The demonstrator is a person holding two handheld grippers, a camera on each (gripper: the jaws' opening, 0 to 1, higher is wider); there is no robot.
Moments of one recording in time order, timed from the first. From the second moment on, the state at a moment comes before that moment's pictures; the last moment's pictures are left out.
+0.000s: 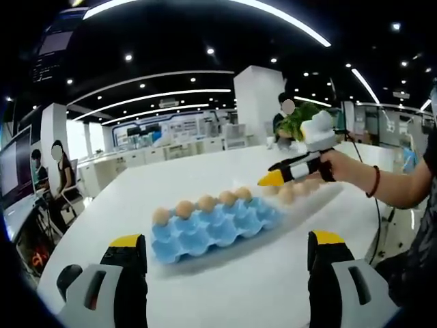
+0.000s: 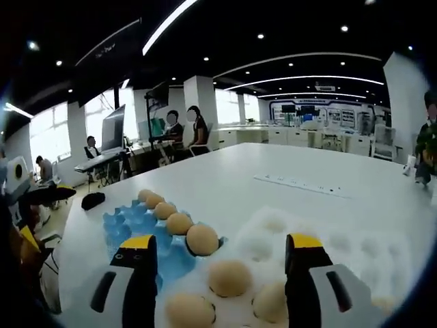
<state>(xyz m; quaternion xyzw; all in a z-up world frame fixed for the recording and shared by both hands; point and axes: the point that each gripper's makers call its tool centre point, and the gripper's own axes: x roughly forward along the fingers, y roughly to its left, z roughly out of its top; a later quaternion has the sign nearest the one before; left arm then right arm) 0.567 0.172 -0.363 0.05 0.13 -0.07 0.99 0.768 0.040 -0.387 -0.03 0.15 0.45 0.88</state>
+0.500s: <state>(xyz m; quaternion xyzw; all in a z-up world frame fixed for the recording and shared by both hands) 0.568 0.173 -0.364 0.04 0.13 -0.08 0.99 0.754 0.036 -0.385 -0.02 0.11 0.39 0.92</state>
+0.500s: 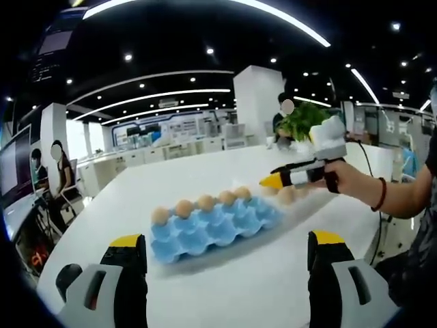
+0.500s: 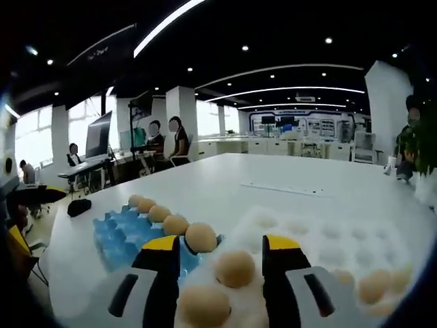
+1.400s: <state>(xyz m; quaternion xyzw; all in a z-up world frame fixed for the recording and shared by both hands) 0.566 0.175 -0.372 0.05 0.14 -0.08 0.99 0.764 0.023 -0.409 -0.02 0.13 0.18 0.97</state>
